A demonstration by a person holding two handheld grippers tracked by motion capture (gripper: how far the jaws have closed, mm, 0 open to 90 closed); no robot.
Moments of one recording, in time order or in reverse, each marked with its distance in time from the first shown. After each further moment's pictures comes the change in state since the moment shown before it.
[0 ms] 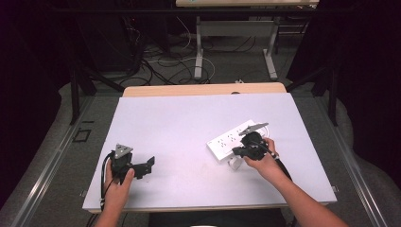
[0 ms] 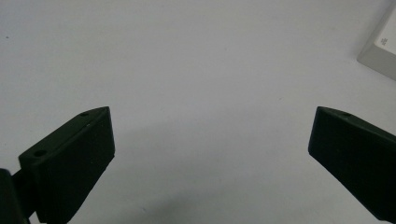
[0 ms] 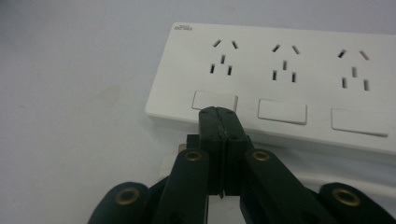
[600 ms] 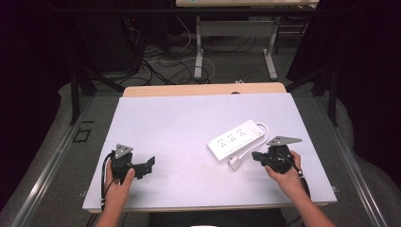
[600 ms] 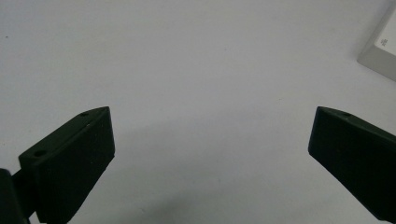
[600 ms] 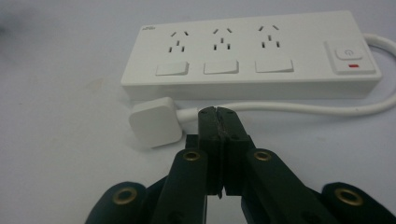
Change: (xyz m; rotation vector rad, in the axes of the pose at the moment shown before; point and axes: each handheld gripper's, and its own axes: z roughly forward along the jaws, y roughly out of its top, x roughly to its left) left arm 0.000 0.000 0.000 -0.001 0.001 -0.004; right arm -0.016 -0.058 -0.048 -0.185 -0.070 0.096
